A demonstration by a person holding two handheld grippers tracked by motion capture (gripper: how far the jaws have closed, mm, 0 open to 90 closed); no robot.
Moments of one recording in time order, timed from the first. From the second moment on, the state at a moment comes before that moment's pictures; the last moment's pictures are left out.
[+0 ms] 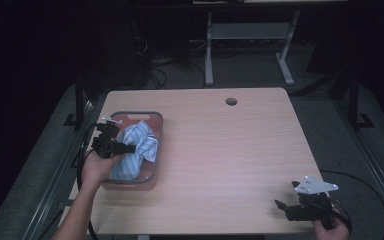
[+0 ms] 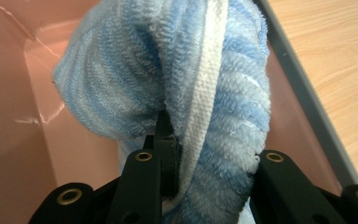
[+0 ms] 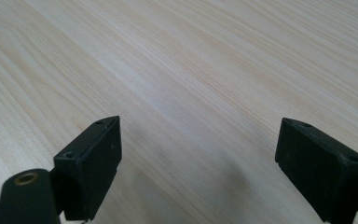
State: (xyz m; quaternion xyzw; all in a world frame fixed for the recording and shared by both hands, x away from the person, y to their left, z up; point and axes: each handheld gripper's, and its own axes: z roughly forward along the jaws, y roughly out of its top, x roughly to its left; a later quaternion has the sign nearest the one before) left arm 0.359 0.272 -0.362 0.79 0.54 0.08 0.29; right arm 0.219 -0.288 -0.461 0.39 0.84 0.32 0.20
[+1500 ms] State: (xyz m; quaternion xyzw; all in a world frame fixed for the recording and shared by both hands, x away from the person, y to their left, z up) left arm 0.336 0.269 -0.276 0.77 0.49 0.10 0.40; right arm 0.220 -0.291 -0.459 0.39 0.84 0.33 0.20
